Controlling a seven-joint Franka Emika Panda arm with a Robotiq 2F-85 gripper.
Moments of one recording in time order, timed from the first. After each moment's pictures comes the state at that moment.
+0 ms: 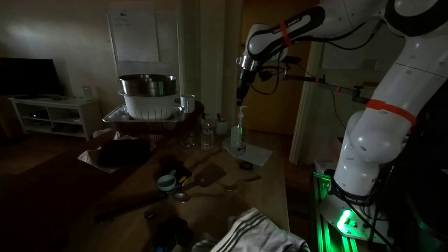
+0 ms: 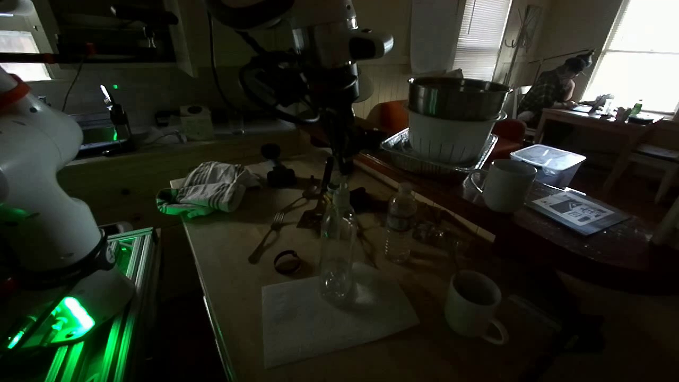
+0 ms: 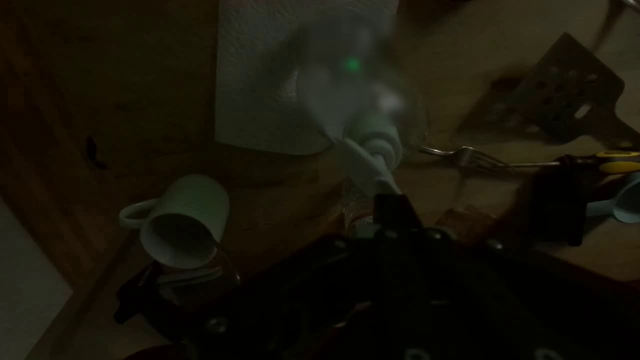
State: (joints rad) arm -0.11 -0.28 -0.28 -2.29 -0.01 2.23 -0.40
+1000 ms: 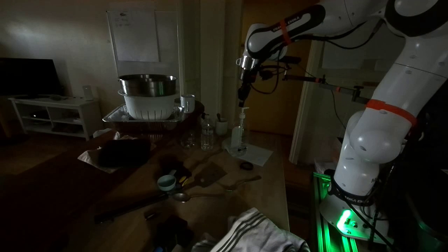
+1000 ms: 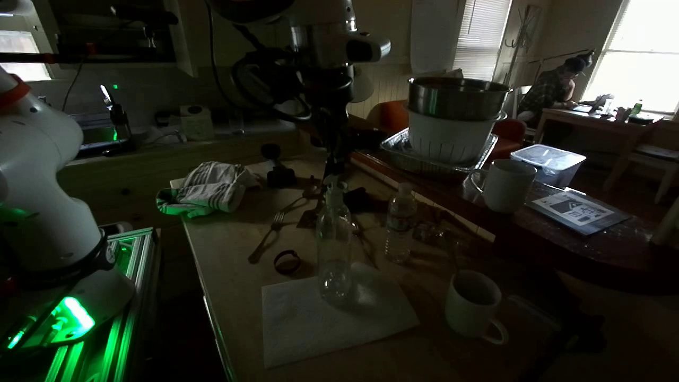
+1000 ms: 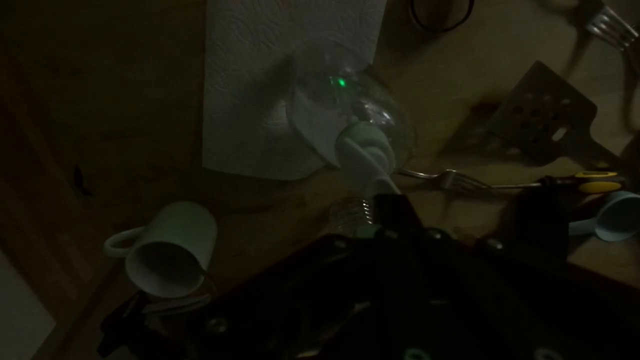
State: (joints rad) arm -0.11 -0.28 -0.27 -2.27 0.00 2.14 -0.39
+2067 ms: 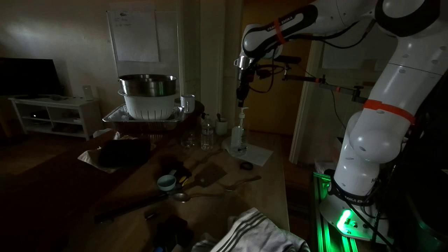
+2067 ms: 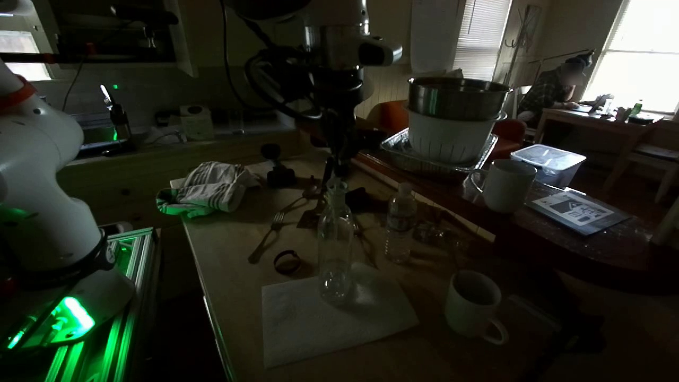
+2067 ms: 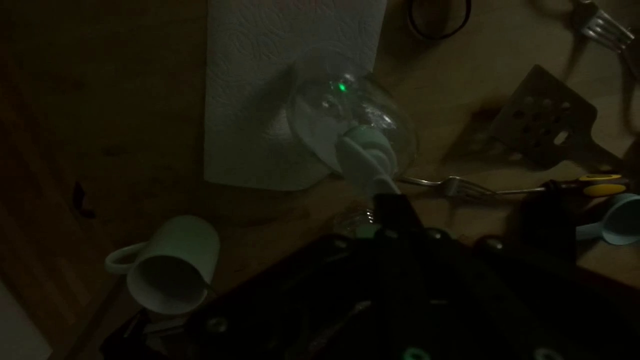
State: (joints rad) arm -0.12 -0.22 -0.27 -2.20 0.01 2.08 -0.38
